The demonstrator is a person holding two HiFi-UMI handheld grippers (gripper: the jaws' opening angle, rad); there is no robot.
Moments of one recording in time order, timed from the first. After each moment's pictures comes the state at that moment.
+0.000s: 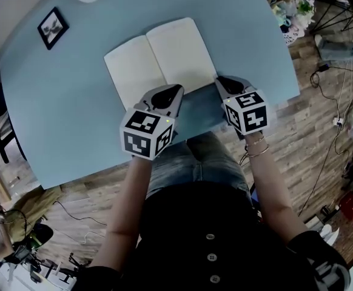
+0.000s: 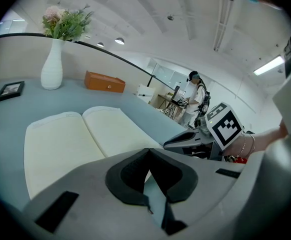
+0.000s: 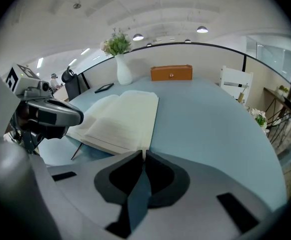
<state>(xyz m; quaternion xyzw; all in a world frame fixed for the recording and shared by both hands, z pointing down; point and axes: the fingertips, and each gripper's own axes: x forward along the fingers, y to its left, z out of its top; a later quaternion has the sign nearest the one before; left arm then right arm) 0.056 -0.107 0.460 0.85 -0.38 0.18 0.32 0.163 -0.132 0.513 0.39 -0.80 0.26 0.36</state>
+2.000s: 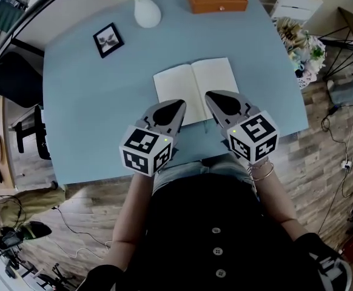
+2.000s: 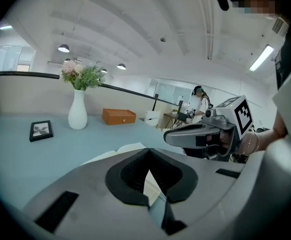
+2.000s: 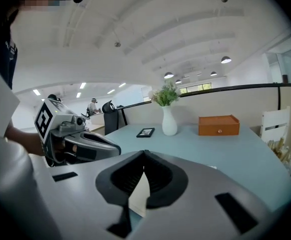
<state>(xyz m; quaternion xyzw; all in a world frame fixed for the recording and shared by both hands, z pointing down) -0.040 -0.100 0.359 0.86 -0.45 0.12 0.23 0.011 -0.122 0.347 0.28 -0.93 0.15 0.18</state>
